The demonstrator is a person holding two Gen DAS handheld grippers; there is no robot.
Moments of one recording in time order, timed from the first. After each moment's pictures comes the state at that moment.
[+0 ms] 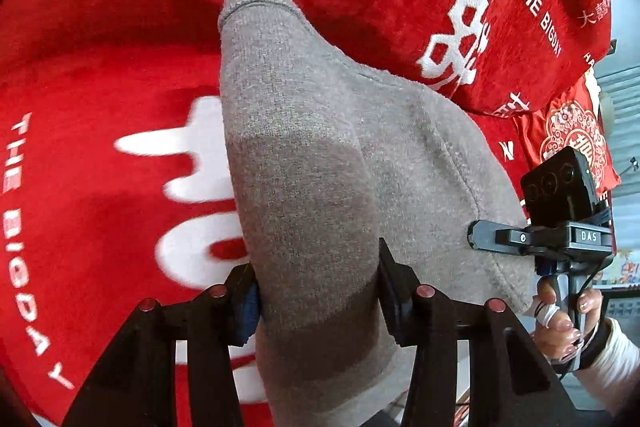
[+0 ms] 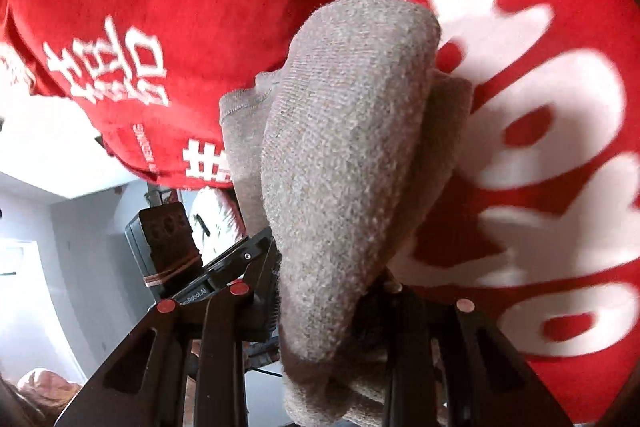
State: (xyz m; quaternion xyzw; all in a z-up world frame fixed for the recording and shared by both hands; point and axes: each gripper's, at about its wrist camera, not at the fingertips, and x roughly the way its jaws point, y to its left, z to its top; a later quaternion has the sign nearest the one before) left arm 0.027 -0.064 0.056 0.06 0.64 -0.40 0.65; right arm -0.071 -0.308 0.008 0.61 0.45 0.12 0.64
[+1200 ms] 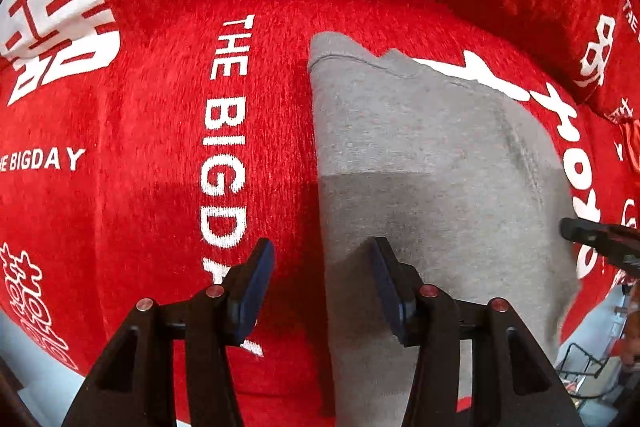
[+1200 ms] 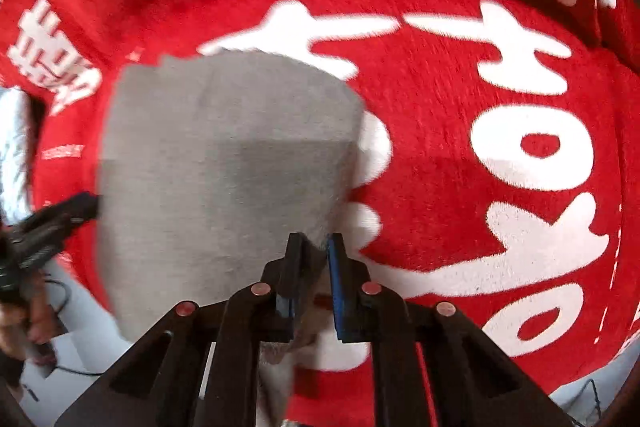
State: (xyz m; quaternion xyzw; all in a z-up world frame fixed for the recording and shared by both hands) left arm 0.066 0.121 0.001 0.13 0.63 -0.24 0.72; right arm -0.010 -0.167 -0.001 0.25 0.64 -0.10 0.72
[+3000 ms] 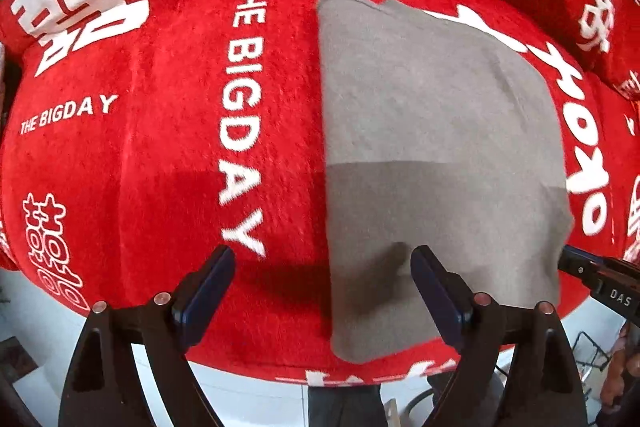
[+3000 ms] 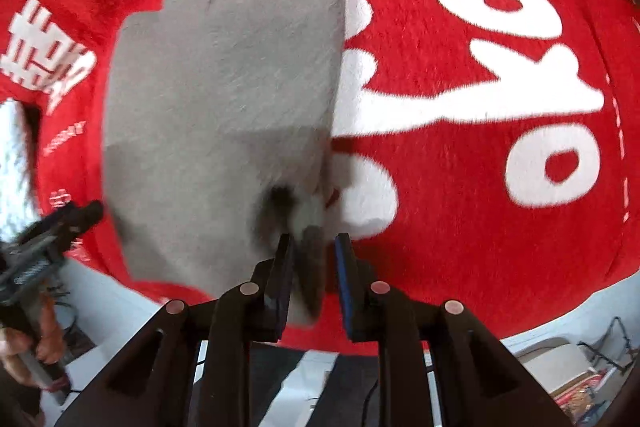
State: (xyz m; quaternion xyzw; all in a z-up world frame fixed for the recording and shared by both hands) left arm 0.006 0.136 0.027 0.17 0.66 -0.21 0.70; right arm -0.088 -0.117 0.021 0.32 0.65 -0.12 0.68
